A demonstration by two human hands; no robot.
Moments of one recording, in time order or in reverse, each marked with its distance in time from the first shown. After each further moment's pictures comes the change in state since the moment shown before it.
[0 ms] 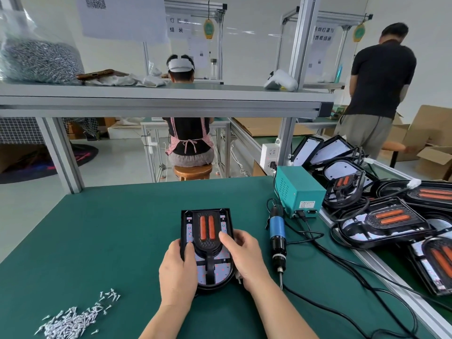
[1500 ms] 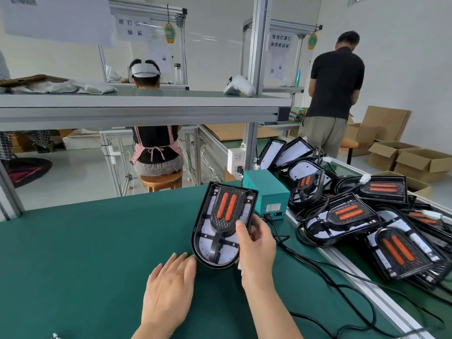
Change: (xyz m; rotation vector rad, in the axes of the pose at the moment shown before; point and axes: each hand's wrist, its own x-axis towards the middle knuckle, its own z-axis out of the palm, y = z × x) left_hand 0.008 -0.004 0.034 0.730 -0.401 0.350; right_hand 0.012 -0.022 -0.054 0.295 0.479 -0.218
